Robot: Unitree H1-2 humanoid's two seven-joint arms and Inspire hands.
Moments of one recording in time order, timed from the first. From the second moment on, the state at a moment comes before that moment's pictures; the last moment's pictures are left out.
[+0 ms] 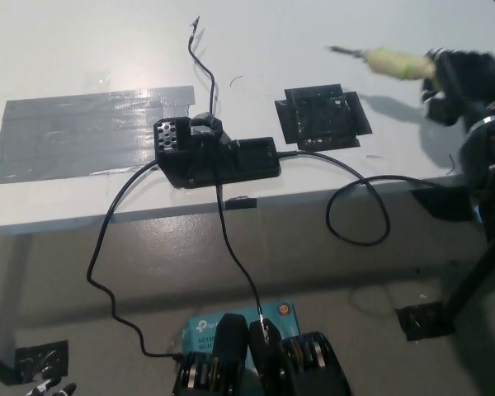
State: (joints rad) left_arm 0.13 0.45 0.02 0.11 -0.03 0.38 -0.26; right_arm -0.88 -0.35 0.32 0.64 -0.90 0.19 0.03
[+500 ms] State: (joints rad) left_arm 0.13 0.45 0.02 0.11 -0.03 0.38 -0.26; right_arm -0.87 -0.35 0.36 0.65 -0.84 0.31 0.24
